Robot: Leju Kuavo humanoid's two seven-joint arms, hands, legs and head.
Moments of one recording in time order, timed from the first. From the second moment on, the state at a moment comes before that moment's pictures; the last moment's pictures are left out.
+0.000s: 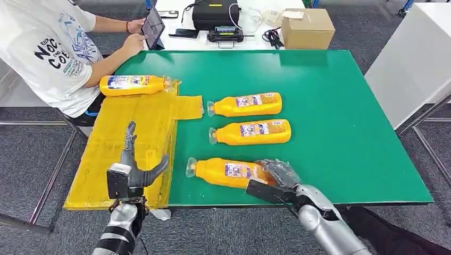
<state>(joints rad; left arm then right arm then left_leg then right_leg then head) -0.23 -0.25 0.00 -1.02 -0.20 0.34 -0.68 -0.21 -0.23 0.56 -1.22 0.56 0.03 -0.21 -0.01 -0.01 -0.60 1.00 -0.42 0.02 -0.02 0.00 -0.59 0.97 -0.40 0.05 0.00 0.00</state>
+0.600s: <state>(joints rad) -0.14 -0.26 0.03 -1.20 -0.06 0.30 -0.68 0.00 0.01 0.30 -1.63 0.53 -0.31 -0.39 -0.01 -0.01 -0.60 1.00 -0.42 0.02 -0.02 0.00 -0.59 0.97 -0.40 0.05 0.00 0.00</state>
